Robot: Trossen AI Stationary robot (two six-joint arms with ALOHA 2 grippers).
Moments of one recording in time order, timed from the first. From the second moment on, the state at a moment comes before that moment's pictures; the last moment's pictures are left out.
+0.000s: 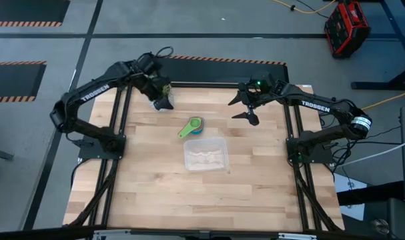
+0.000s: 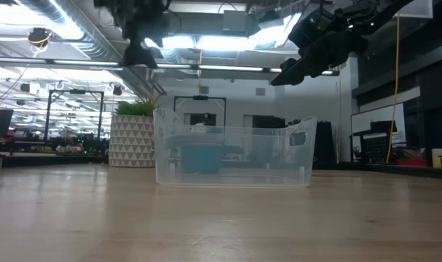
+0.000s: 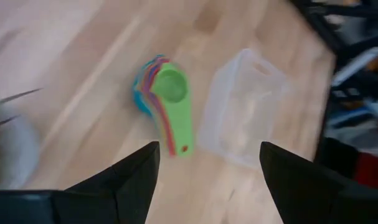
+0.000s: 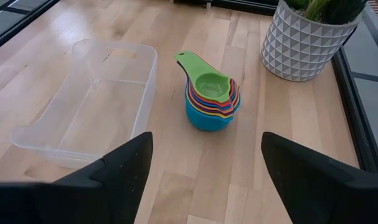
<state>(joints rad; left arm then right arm) 0.69 1.34 1.34 -1.04 0.55 -0.09 -0.61 1.31 0.92 -0.33 -0.66 -0.58</state>
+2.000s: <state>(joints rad) 0.48 1.51 0.44 0.46 0.48 -0.78 -0.61 1.31 0.92 -0.33 -0.67 -0.58</state>
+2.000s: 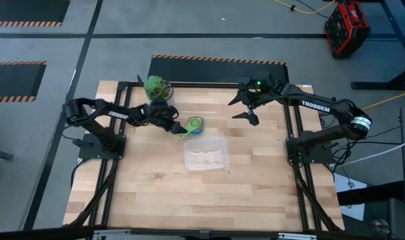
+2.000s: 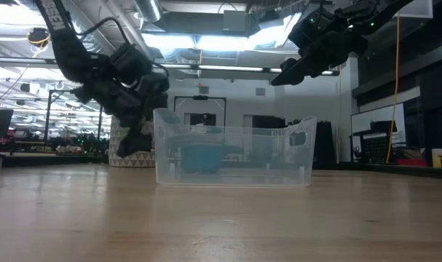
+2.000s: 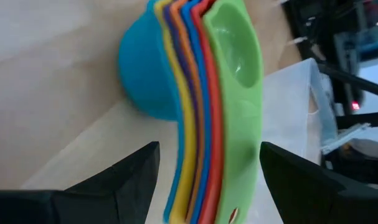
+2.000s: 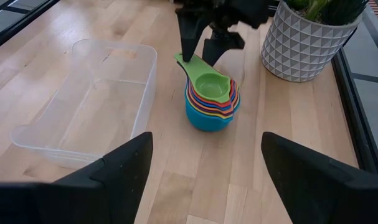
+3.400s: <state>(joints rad) 0.42 1.77 0.44 0.92 0.54 -0.96 -0.61 1.31 0.92 -0.33 -0.67 -0.58</state>
